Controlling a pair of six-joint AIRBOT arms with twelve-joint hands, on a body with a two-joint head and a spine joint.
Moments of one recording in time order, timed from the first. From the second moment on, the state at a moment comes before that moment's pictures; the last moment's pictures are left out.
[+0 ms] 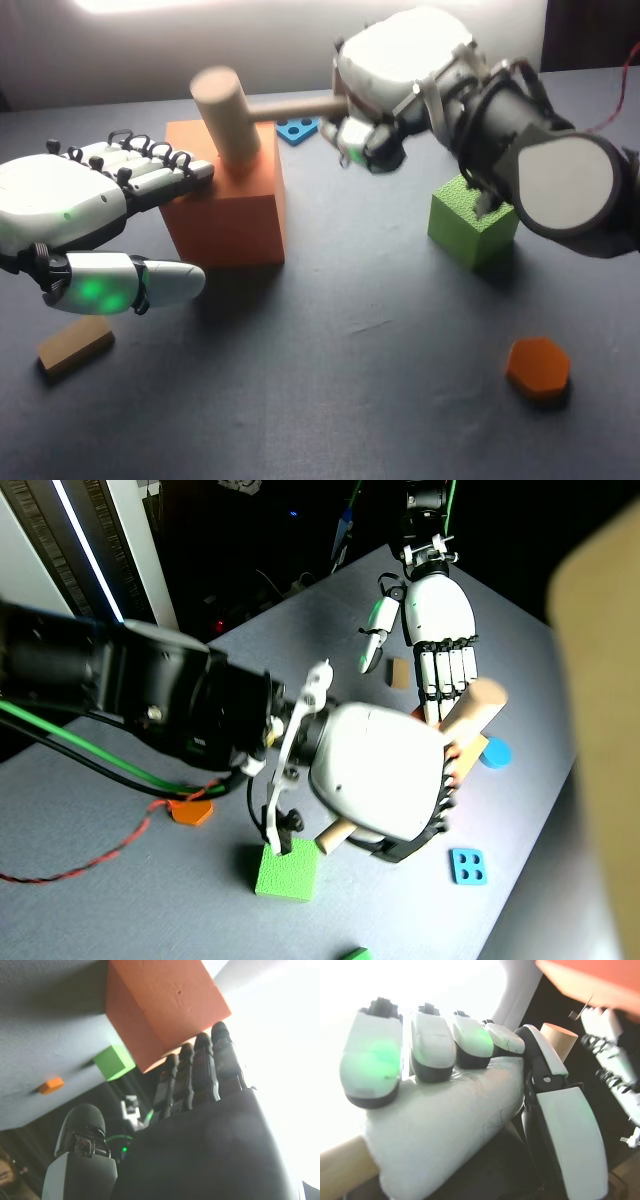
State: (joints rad) left arm 0.74 -0.88 1.13 0.06 -0.63 0.77; right arm -0.29 -1.47 1.35 -2.23 -0.58 1.21
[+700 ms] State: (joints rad) left arm 0.74 -0.88 1.14 0.06 -0.63 0.77; right arm -0.27 -1.34 1.34 -2.73 -0.43 1.53
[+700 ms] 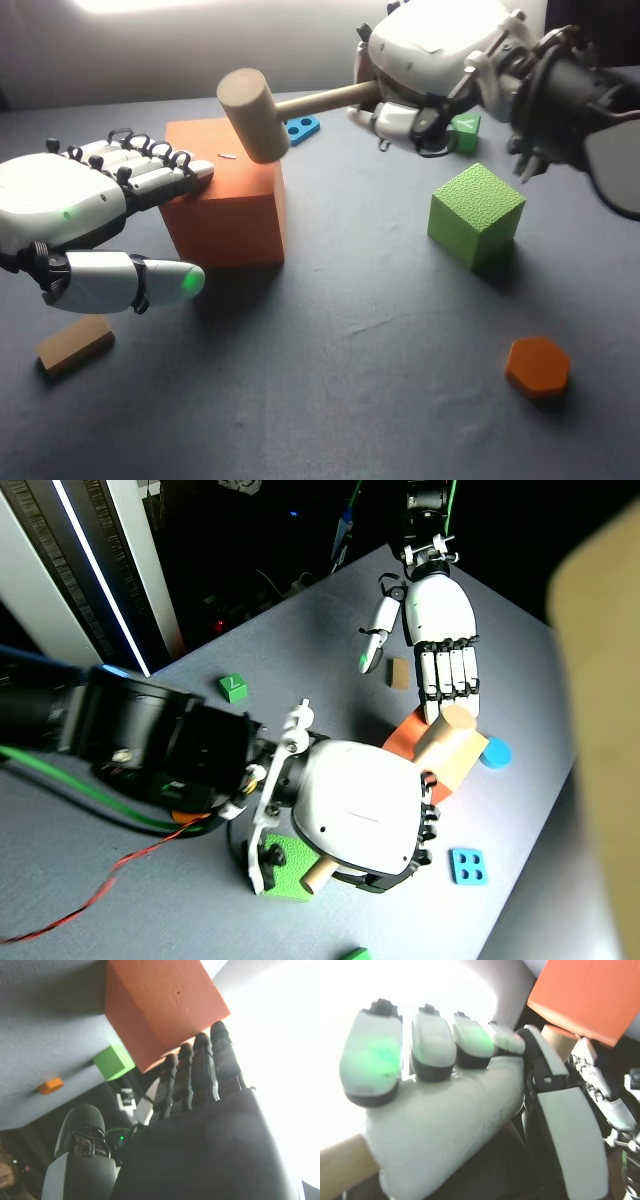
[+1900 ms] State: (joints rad) left arm 0.54 -0.79 1.10 0.26 -0.47 0.65; right arm -0.39 -1.30 1.12 -2.96 -0.34 1.53
